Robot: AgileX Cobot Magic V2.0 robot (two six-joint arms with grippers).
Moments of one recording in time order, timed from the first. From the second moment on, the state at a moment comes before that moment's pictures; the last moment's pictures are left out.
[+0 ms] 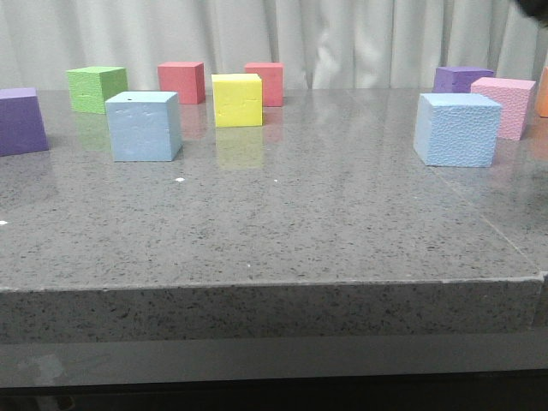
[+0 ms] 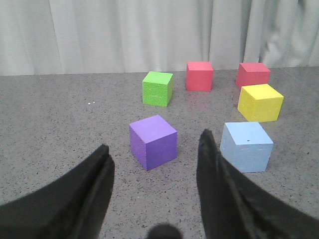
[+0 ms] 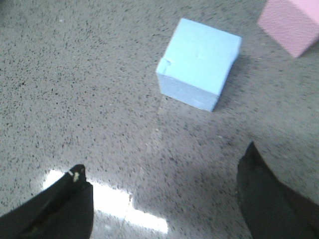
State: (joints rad) left arm -0.05 0.44 -0.62 -0.09 0.44 0.08; right arm 0.17 1.24 -1.17 0.19 0.91 -0.10
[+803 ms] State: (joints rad) left arm -0.05 0.44 -0.62 -0.09 0.44 0.08; right arm 0.20 1.77 -1.59 0.00 0.97 0.32
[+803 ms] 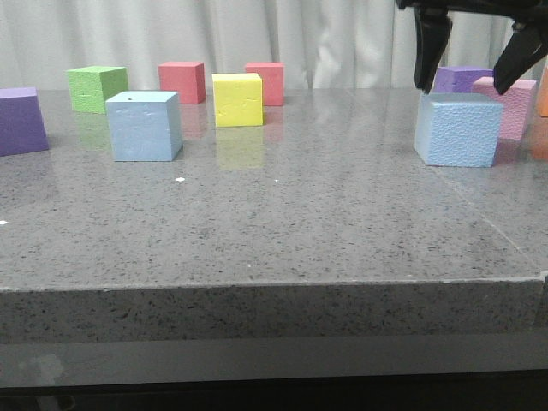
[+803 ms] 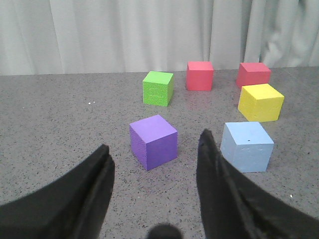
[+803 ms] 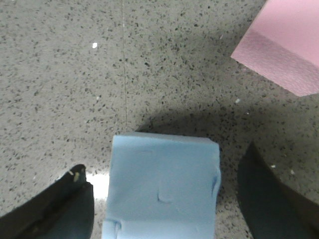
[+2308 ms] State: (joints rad) left arm -0.05 0.44 -0.62 -0.09 0.44 0.08; right arm 0.62 1.96 -1.74 -0.28 1.02 0.78
